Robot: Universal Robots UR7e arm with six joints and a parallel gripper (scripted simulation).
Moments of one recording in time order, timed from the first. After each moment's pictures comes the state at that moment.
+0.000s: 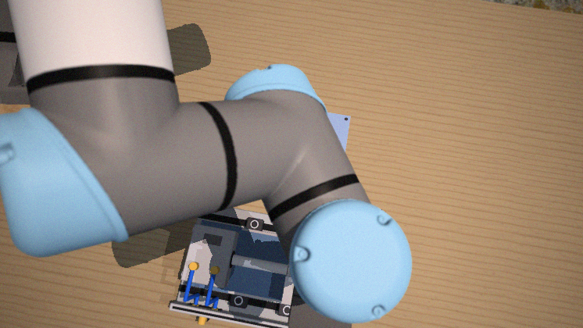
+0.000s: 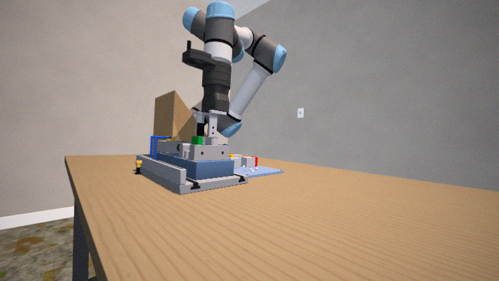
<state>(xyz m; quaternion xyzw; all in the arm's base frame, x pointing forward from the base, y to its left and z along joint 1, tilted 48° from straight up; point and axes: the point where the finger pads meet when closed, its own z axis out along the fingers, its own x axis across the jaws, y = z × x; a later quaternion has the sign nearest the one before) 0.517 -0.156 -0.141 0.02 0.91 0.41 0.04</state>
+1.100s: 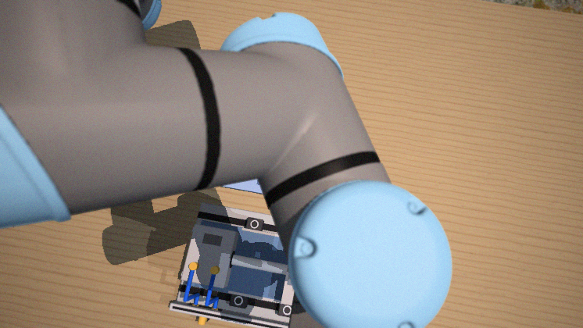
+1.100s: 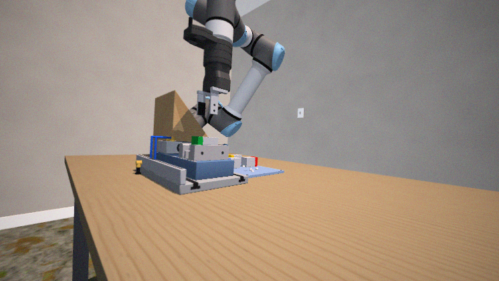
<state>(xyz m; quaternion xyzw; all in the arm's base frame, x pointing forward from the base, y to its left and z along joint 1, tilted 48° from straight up) 0.513 -0.197 -0.105 0.02 0.91 0.41 0.04</state>
